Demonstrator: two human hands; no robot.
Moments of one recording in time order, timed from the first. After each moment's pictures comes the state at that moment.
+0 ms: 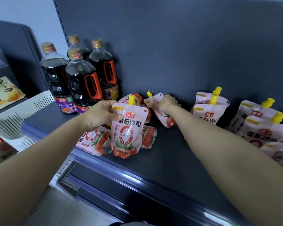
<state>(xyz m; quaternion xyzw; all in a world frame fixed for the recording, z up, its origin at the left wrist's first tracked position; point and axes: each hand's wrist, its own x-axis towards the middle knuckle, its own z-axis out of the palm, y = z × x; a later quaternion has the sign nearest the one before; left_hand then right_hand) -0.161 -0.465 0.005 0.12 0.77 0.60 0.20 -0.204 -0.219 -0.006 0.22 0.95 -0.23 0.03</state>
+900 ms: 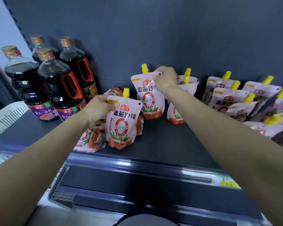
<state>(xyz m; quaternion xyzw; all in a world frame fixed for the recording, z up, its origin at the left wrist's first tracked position) -0.152 -0.435 0.010 0.13 0.77 0.59 0.20 -0.133 -0.212 0.056 0.22 0.84 -0.43 -0.24</state>
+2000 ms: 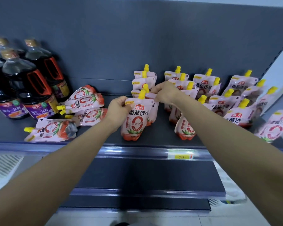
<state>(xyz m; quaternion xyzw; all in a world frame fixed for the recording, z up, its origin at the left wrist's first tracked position) -0.020 -0.310 0.011 0.19 0.74 0.63 0.13 0.030 -0.142 0.073 0.20 0.94 -0.29 -0.03</state>
